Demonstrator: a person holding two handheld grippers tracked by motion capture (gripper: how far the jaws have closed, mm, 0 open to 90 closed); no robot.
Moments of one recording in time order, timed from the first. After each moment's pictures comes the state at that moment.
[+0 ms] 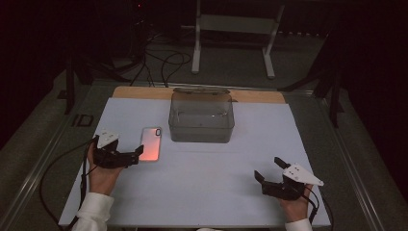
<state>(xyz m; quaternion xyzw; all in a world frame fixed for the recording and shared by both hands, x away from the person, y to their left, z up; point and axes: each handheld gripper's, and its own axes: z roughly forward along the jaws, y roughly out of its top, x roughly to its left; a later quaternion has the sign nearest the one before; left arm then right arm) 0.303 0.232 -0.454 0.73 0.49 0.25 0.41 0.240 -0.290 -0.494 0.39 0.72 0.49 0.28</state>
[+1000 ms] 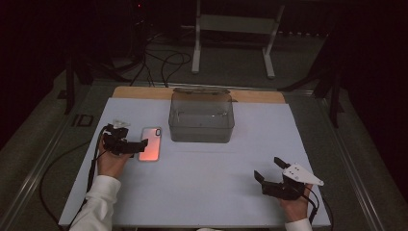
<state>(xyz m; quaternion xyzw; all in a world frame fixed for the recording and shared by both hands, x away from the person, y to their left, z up) 0.360 0.226 -0.476 0.75 0.54 0.19 0.33 0.241 -0.290 -0.494 0.40 0.72 0.50 0.27</state>
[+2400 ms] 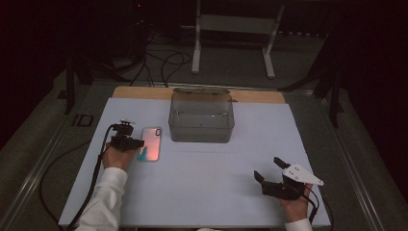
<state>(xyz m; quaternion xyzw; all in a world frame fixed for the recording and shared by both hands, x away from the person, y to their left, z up) 0.391 0.223 -0.501 0.75 0.60 0.10 0.25 0.241 -0.290 -0.494 0.39 0.72 0.50 0.27</state>
